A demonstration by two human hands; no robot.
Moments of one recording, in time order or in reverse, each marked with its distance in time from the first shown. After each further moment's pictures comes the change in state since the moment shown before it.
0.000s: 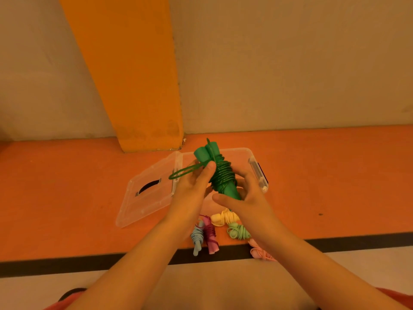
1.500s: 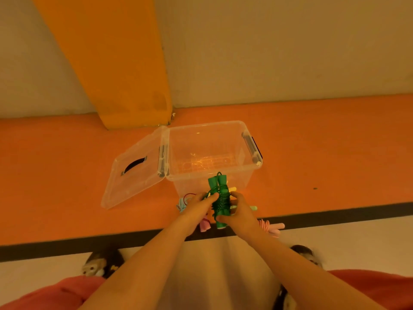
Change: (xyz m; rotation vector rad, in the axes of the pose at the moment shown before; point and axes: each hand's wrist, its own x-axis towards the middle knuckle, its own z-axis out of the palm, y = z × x) left_hand 0.049 -0.194 -0.014 0.244 -0.029 -0.609; right_hand 0.023 0.186 -0.040 -0.355 0.033 0.341
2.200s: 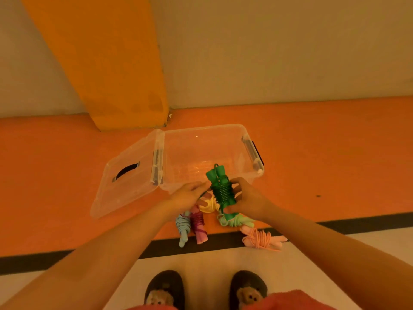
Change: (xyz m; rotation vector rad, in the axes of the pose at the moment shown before) left_hand 0.033 0.057 -0.027 0.306 -0.141 0.088; right_hand 0.066 -0.037 -0.055 -0.308 -0.214 -0.038
